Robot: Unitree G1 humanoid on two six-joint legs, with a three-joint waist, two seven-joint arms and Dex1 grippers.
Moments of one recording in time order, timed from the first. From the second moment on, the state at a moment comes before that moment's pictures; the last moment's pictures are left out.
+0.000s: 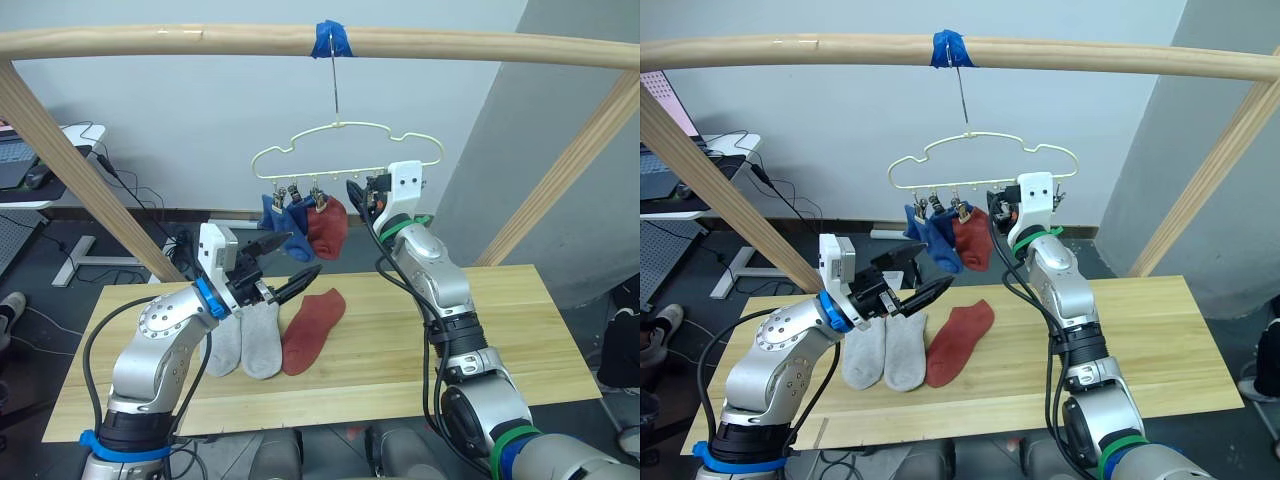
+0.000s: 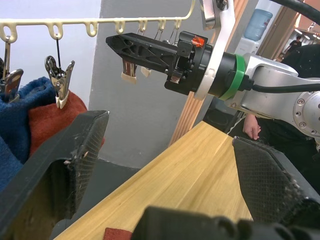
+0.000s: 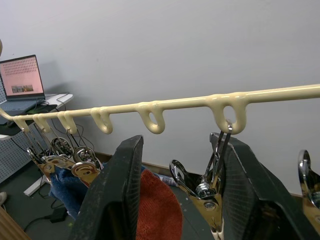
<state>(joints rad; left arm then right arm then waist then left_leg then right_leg) -0.18 0.48 0.07 -0.26 -0.49 0.29 -0.80 -0.72 0.04 0.01 0.28 0.18 0.27 0.17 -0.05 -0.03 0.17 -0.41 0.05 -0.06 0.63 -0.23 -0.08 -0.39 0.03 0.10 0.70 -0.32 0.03</state>
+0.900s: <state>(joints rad) -0.33 0.39 -0.22 0.23 -0.10 0.21 -0.71 -0.65 -0.07 0.02 0.11 0.18 0.43 0.28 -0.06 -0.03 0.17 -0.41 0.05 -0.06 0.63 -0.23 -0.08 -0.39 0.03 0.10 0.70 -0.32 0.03</state>
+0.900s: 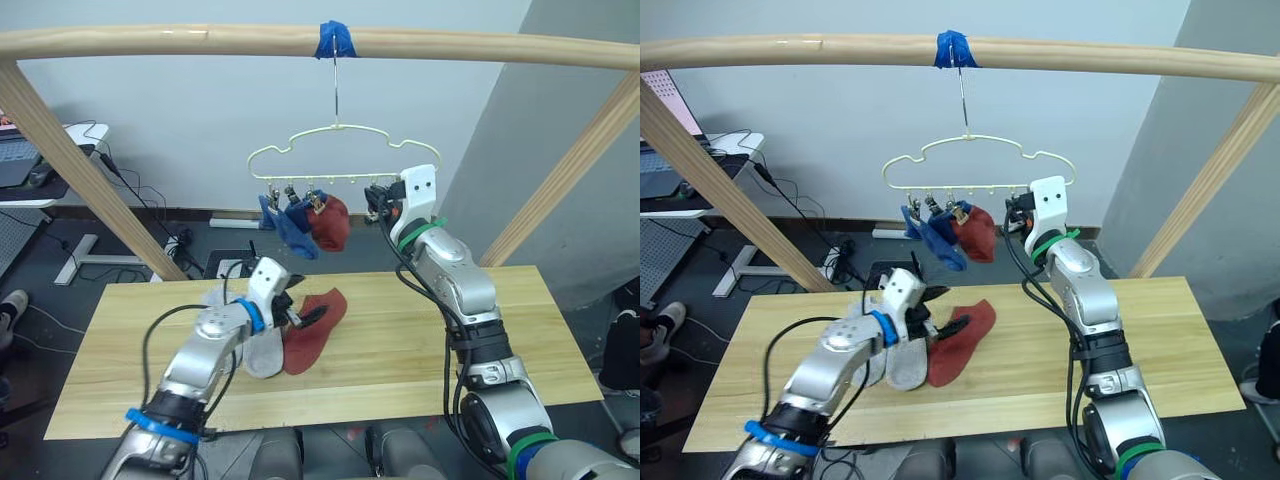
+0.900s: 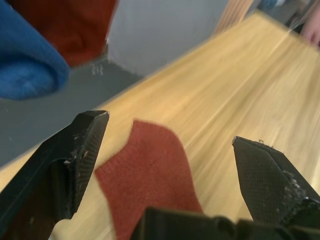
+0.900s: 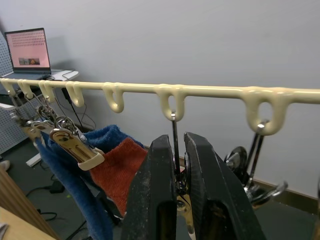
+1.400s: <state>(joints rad) -0.56 0.26 -0.29 0.78 0.09 0.11 -0.63 -0.61 -0.07 0.01 -0.02 0.18 0.51 0.24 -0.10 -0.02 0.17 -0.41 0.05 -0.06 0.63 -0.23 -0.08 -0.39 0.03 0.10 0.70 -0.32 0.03</state>
